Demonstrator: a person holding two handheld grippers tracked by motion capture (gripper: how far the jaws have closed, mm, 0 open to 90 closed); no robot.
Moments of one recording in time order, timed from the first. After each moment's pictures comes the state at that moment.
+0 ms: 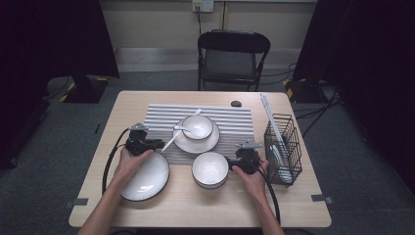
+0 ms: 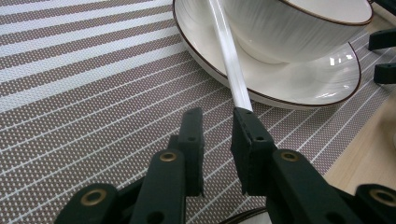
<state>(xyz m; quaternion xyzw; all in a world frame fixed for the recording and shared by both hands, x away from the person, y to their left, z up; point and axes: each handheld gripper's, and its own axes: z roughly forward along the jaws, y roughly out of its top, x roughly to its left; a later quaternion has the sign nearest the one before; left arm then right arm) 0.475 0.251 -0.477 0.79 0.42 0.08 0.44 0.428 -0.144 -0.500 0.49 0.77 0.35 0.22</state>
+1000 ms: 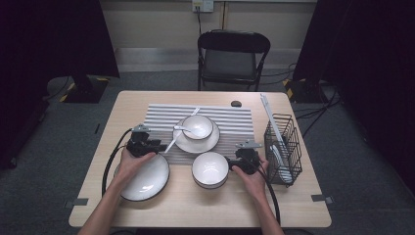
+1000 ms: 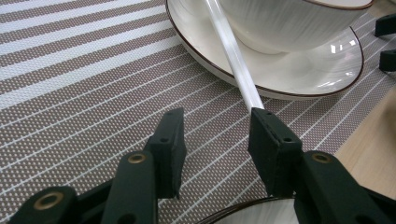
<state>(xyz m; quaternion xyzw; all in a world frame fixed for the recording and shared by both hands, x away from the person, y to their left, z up) 0.470 0.244 -0.476 0.80 0.41 0.10 0.42 0.427 -0.143 -0.500 0.49 0.77 0.35 0.22</state>
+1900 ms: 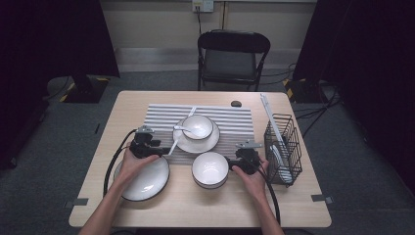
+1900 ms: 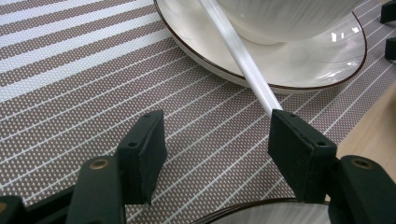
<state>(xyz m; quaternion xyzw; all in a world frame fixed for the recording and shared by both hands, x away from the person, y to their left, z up) 0.468 0.233 -0.478 0.81 0.41 0.10 0.40 0.427 -0.144 -0.500 0.49 0.77 0.35 0.22</state>
